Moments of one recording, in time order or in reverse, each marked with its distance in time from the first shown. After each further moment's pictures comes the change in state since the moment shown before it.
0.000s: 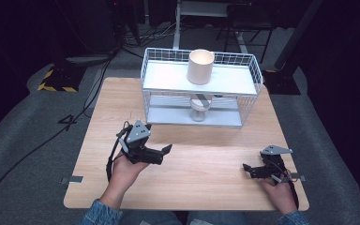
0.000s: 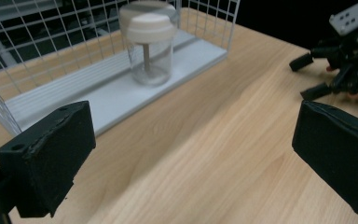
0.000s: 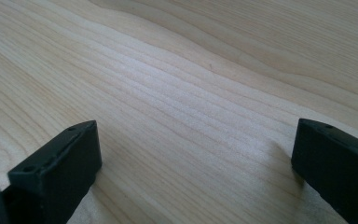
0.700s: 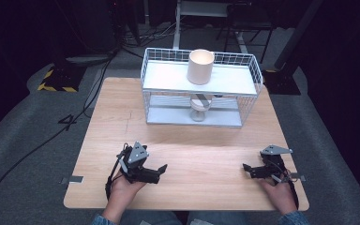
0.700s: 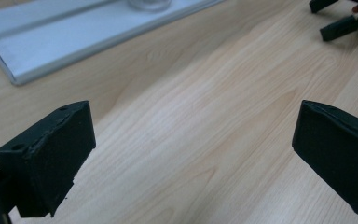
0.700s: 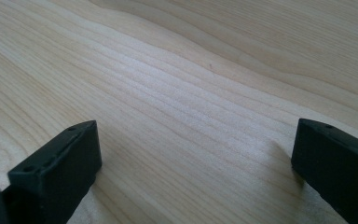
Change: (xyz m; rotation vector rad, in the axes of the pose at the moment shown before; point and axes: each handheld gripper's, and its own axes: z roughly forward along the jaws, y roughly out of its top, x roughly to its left) left arm -0.007 -0.067 0.010 0.113 0.018 -0.064; right arm 0.000 0.000 0.000 0.000 0.000 0.000
